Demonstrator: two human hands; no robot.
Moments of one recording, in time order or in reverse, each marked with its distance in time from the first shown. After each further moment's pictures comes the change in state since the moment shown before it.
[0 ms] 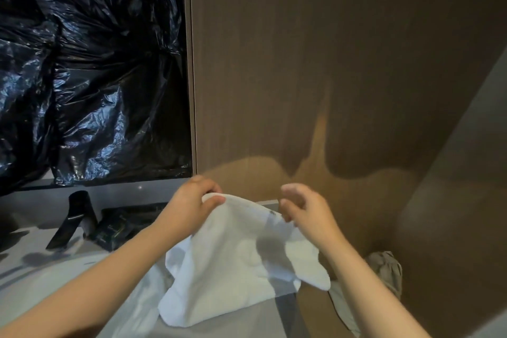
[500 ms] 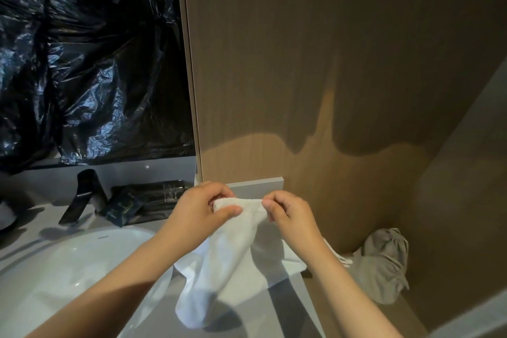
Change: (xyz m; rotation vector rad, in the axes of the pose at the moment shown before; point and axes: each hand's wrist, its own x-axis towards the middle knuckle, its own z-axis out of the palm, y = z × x) left_hand -0.047 0.019 0.016 -0.099 -0.003 -0.015; right_hand -0.039 0.001 0.044 0.094 -0.093 -0.033
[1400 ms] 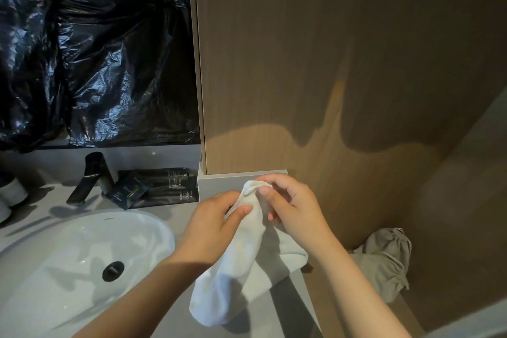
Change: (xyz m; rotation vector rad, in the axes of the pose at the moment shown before) left_hand -0.030 0.010 0.038 -0.123 0.054 -0.009; right_hand -0.013 -0.034 -0.016 0.252 -0.120 -0.068
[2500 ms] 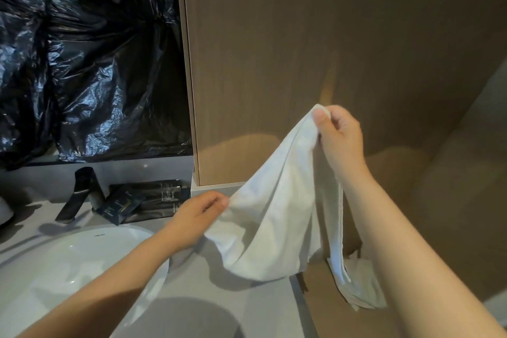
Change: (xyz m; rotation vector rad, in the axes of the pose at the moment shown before) left_hand 0.035 -0.047 -0.017 -0.098 -0.235 -0.222; right_hand 0.075 -0.040 -0.084 -0.135 0.505 -0.217
